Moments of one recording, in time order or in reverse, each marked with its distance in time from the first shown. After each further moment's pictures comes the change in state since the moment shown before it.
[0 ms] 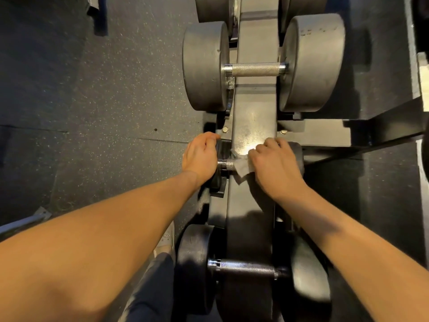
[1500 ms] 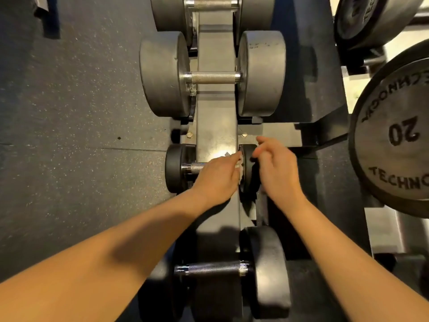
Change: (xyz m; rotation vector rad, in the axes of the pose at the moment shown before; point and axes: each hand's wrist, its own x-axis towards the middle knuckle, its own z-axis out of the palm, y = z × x) left_hand -0.044 0.039 0.077 0.362 -0.350 0.578; right_hand -0.052 0.037 -0.039 0.910 0.220 0.593
